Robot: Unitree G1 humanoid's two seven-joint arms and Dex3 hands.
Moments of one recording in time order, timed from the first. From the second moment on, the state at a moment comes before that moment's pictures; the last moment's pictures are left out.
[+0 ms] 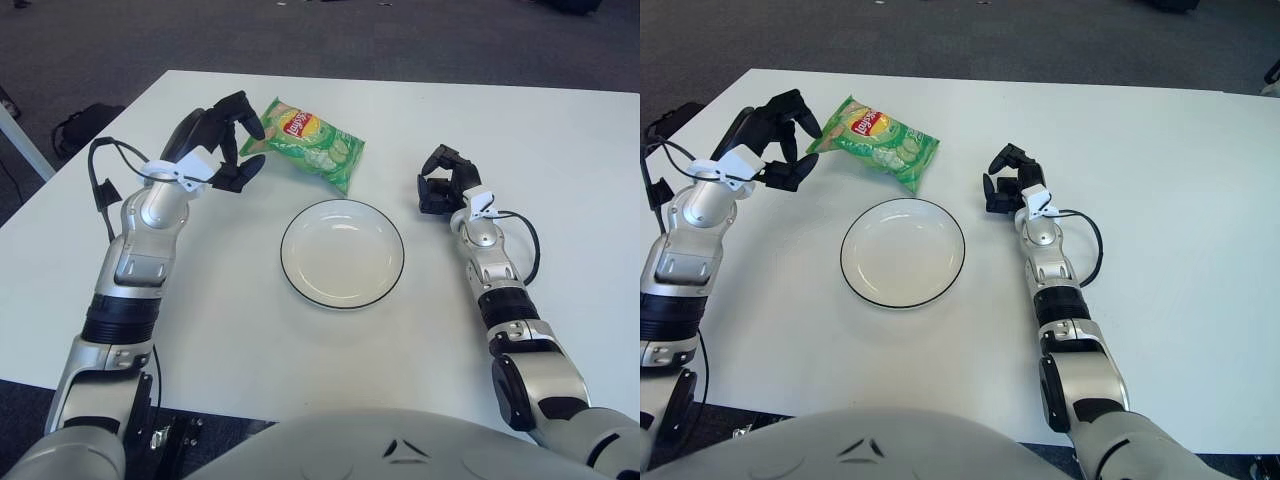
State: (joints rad) left arm -0.36 0.49 0.00 -0.11 0.33 -0.07 -0.13; right arm -0.44 -0.16 -0.01 0.59 -0.06 -0.20 -0.08
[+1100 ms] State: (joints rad) left arm -0.96 0.58 -0.50 0.74 1.07 -0.42 0.21; right arm -0.44 -0.16 0.02 0.60 -0.07 -0.21 -0.09
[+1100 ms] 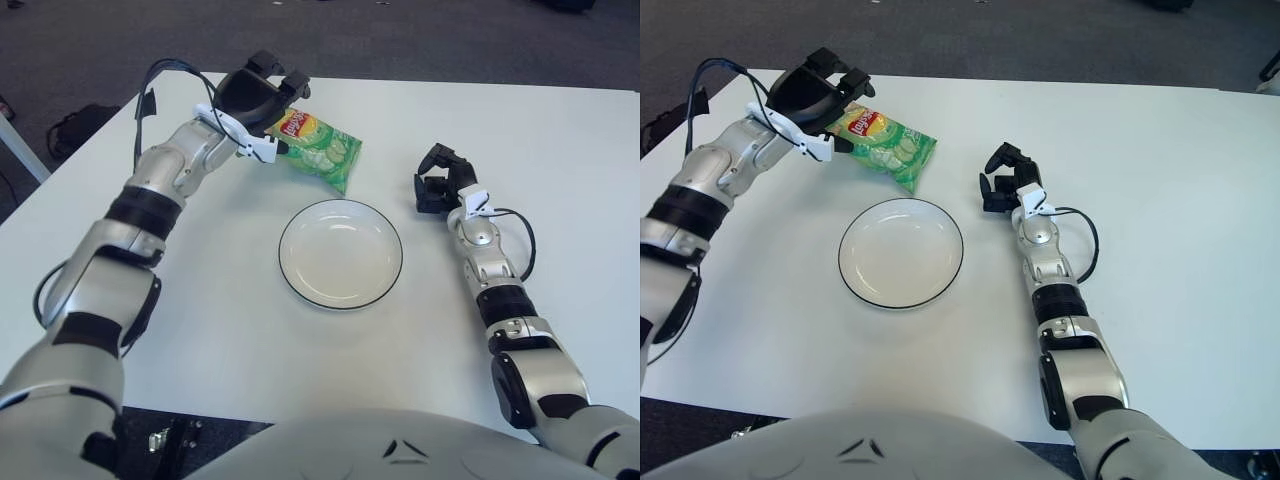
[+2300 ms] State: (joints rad) left arm -1.22 0.37 -0.69 1.26 0.94 -0.45 -0.20; right arm -0.40 -0.17 0.03 0.52 -0.08 -0.19 -0.08
